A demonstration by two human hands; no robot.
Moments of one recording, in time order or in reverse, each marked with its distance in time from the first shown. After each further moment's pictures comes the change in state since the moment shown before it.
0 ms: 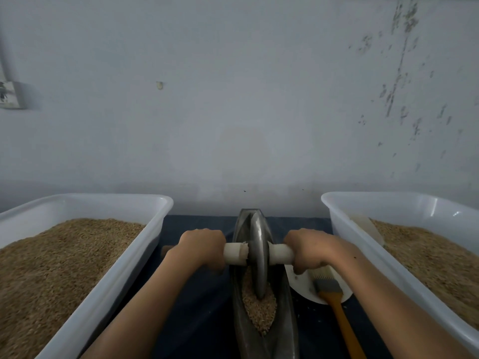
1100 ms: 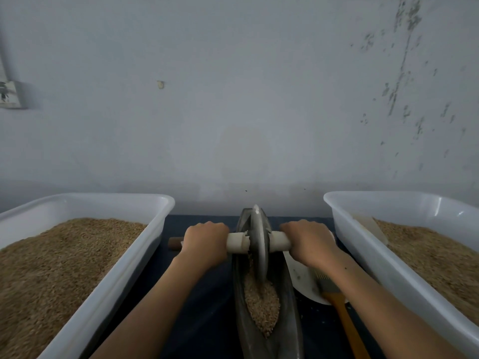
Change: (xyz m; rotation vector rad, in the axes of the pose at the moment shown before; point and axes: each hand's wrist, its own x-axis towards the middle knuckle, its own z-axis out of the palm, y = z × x) left_hand 0.005 0.002 0.011 0.016 0.304 -0.012; right_hand 0.008 -0.005 0.011 -0.046 0.379 0.057
